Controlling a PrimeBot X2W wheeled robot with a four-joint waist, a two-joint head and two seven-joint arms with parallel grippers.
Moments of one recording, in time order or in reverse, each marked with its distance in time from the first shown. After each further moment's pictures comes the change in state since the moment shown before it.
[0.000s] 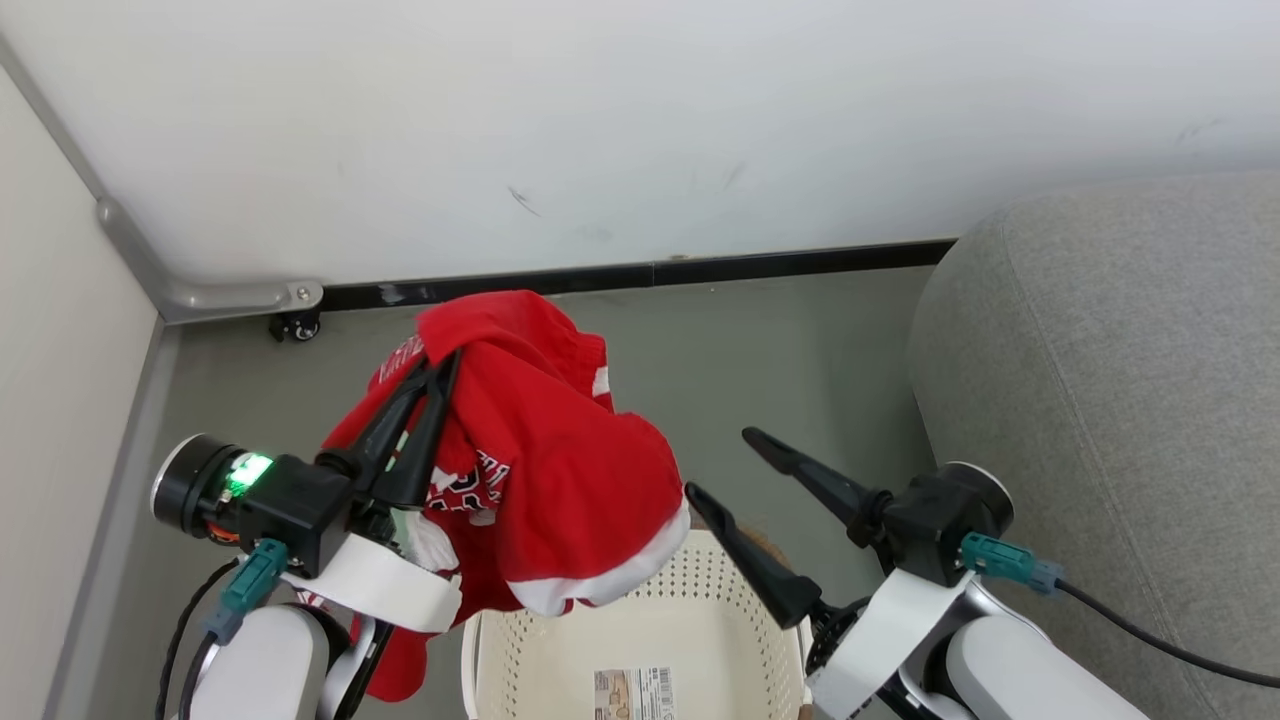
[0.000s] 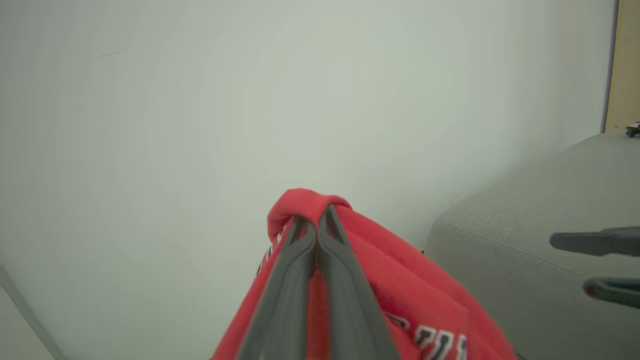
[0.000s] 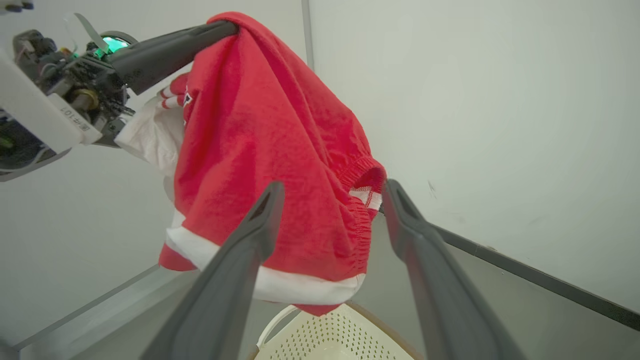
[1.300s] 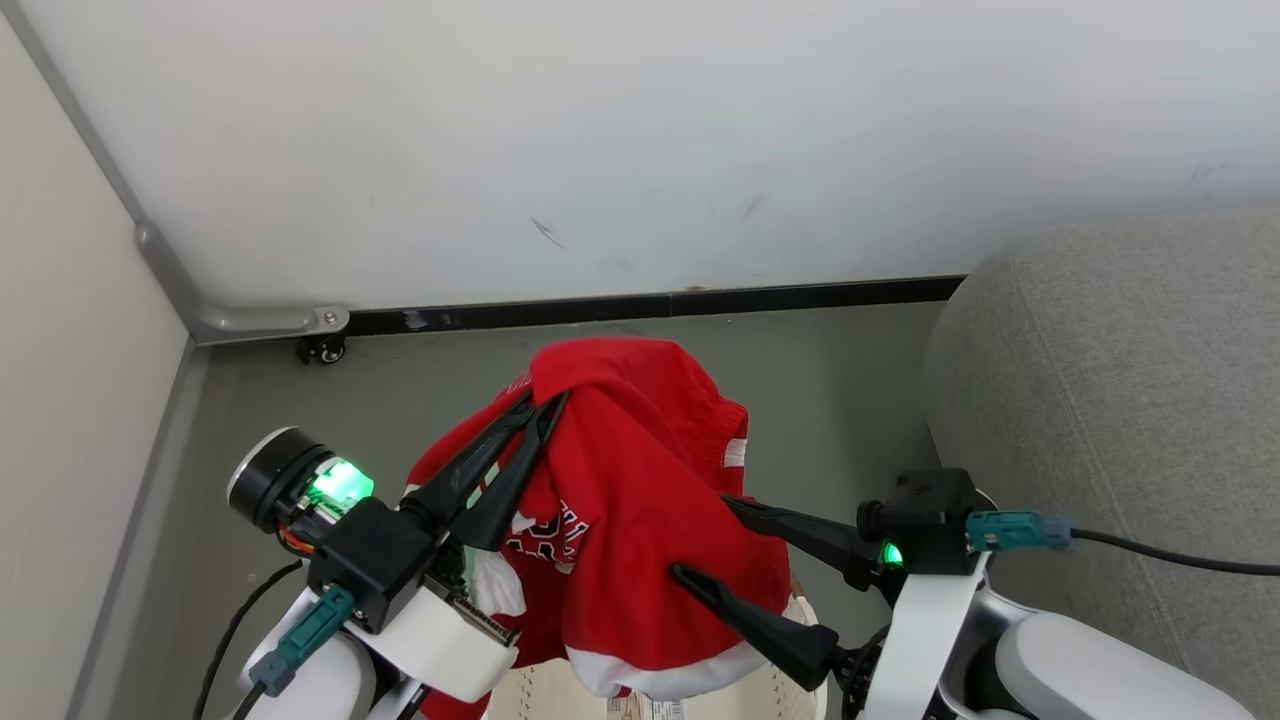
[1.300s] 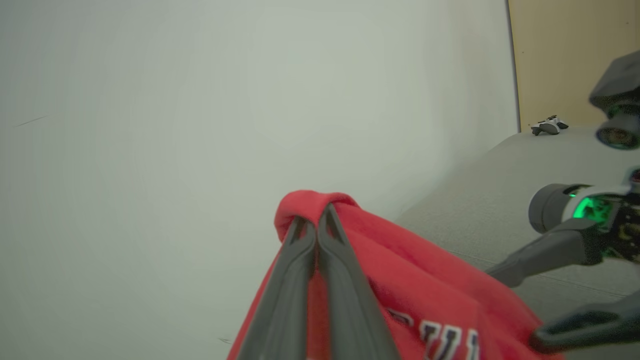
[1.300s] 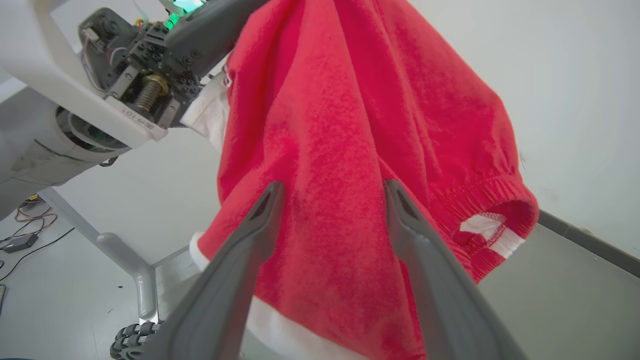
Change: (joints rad) left arm -0.002 0.081 -0.182 -0.130 -0.036 -0.033 0.000; right arm -0.117 -0.253 0.270 -0.241 0.393 0.000 0.202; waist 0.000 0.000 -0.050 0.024
